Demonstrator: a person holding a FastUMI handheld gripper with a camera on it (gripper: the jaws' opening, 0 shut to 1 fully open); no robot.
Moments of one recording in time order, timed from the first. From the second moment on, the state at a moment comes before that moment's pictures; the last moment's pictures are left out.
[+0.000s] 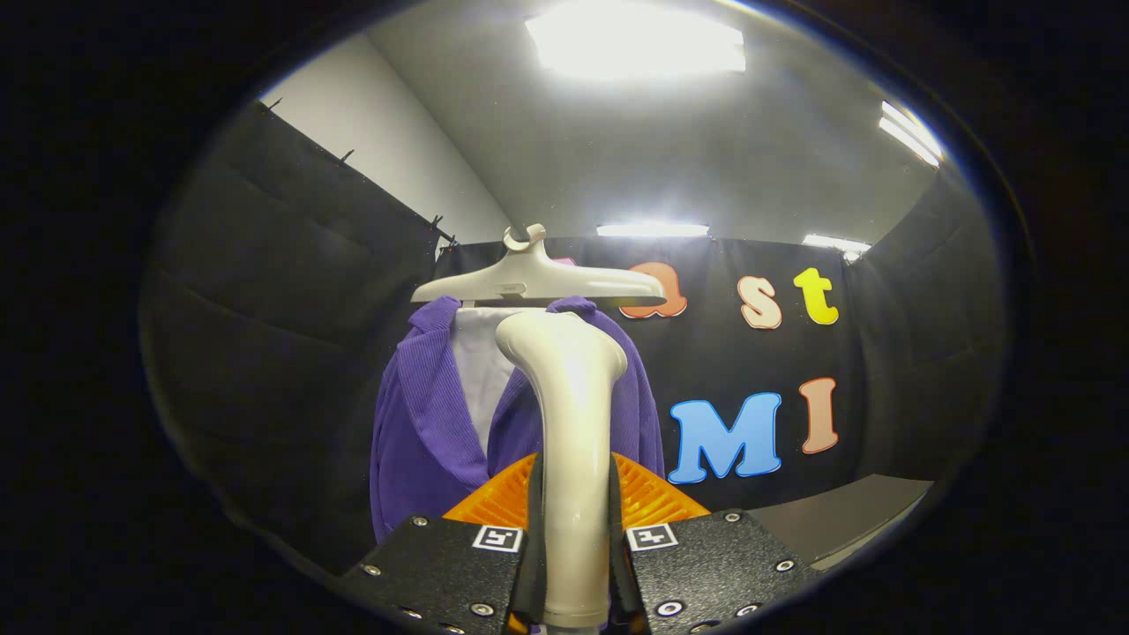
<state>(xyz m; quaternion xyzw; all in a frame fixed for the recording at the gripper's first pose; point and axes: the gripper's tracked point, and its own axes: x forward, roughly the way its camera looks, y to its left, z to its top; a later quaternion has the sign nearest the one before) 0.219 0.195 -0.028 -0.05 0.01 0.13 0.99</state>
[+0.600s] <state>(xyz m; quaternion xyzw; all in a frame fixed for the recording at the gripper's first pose) 0.187 0.191 -0.121 -0.07 0.10 0.14 0.98</state>
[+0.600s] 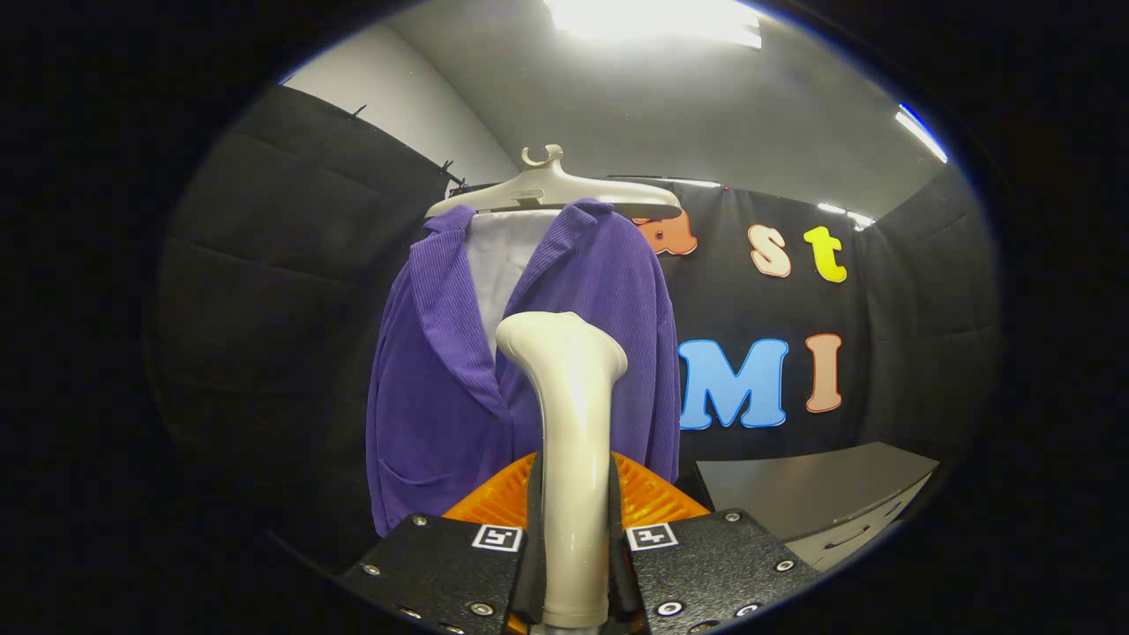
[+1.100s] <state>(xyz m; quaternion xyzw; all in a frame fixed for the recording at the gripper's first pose) 0.153 0.170 -0.203 -0.07 0.17 0.13 0.97</state>
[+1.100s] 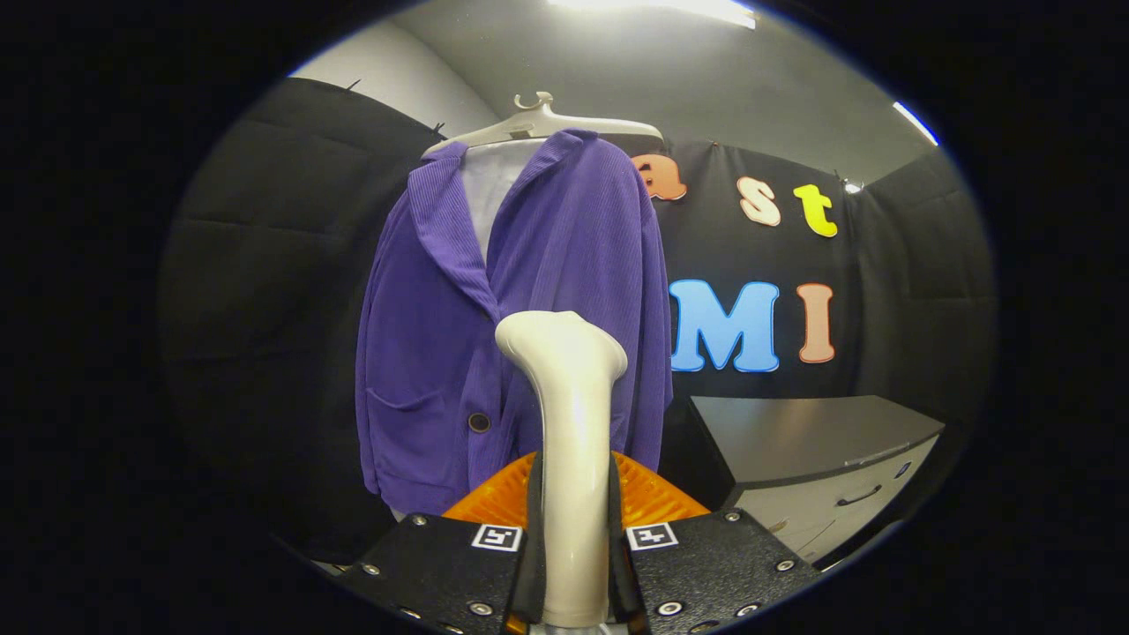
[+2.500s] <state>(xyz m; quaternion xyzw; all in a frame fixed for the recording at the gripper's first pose) 0.032 0.128 -0.389 -0.10 0.33 0.12 0.93</state>
